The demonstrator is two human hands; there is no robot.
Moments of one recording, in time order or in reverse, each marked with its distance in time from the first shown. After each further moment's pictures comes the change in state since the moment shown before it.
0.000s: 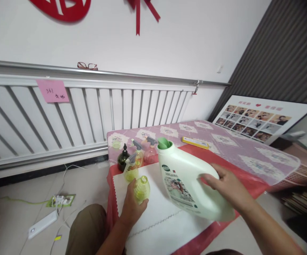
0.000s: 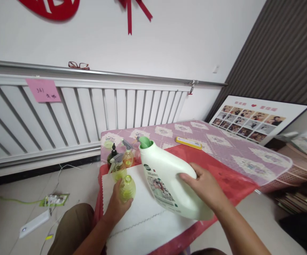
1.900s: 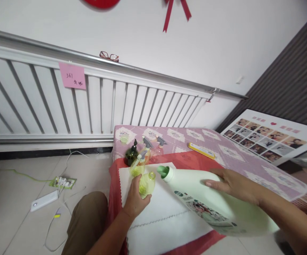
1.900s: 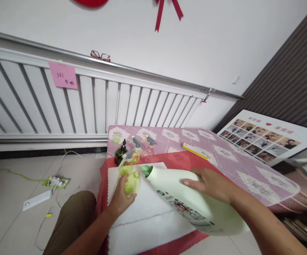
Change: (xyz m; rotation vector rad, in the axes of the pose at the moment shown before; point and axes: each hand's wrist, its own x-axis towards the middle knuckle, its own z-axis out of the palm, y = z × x) left_hand 0.004 0.006 -0.005 -0.062 0.020 -0.008; right_hand 0.037 -0.044 -0.019 -0.407 -0.572 -0.099
